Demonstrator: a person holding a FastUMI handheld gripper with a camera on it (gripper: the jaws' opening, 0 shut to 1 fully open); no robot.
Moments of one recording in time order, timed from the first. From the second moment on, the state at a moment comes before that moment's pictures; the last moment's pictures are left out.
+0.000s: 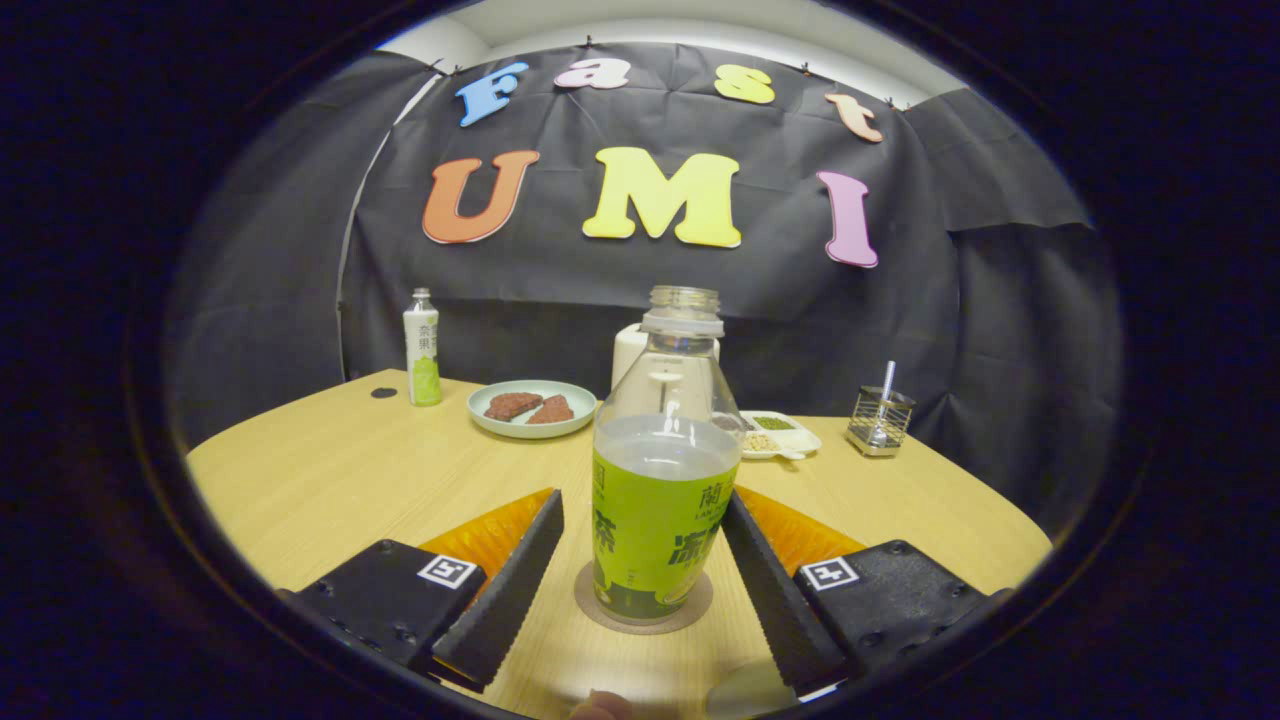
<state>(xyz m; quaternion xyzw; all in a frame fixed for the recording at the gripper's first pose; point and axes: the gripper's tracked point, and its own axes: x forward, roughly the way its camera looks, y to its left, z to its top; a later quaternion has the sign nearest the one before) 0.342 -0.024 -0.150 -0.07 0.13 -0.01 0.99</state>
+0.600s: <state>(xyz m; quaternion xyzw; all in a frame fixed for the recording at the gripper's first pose) 0.229 -0.024 -0.107 -0.06 0.11 -0.06 0.99</state>
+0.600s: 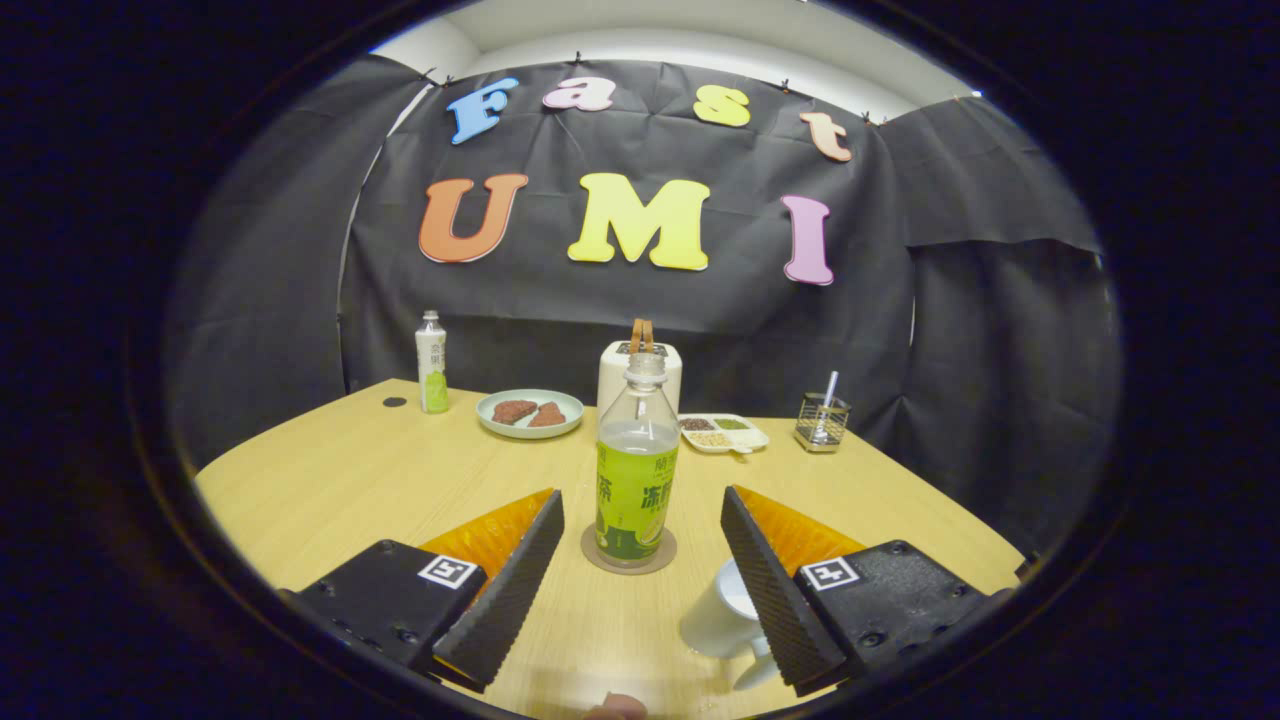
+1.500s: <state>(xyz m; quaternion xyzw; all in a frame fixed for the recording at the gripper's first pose) 0.029 -0.021 -0.042 -0.03 0.05 -0.04 1.00</state>
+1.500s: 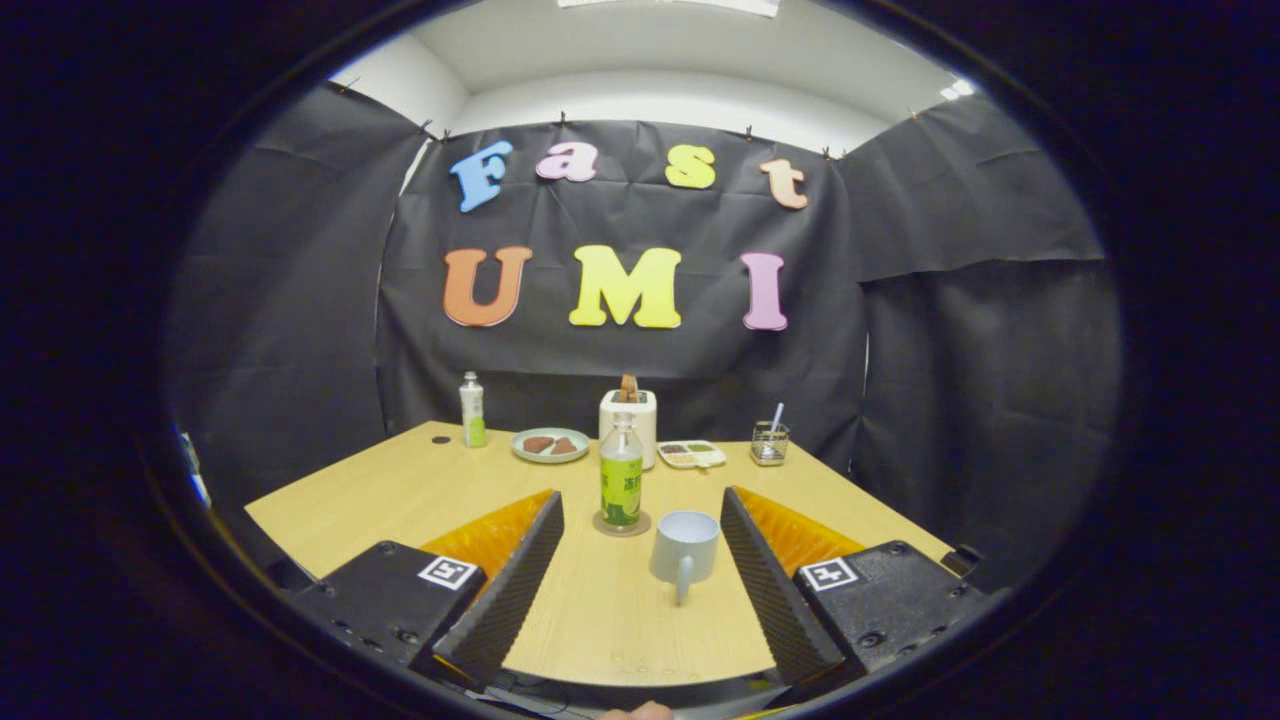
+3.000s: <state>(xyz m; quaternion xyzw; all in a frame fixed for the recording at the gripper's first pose) -0.022 0.026 -0.057 -0.02 0.02 -0.06 1.00</state>
